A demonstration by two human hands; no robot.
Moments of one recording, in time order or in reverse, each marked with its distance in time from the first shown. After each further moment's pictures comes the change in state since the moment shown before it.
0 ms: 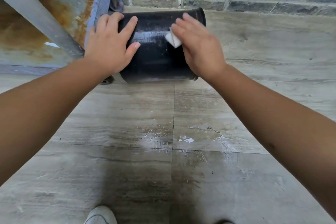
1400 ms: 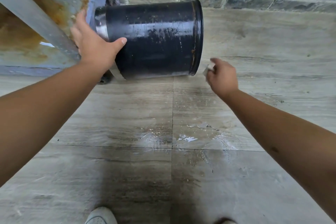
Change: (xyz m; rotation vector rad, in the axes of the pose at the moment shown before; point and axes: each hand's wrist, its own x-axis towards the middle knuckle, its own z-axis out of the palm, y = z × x) left_hand -0.007 -0.003 0.016 -0.810 0.147 -0.722; right_hand -0.097 0.056 0.023 0.036 -0.235 0.751
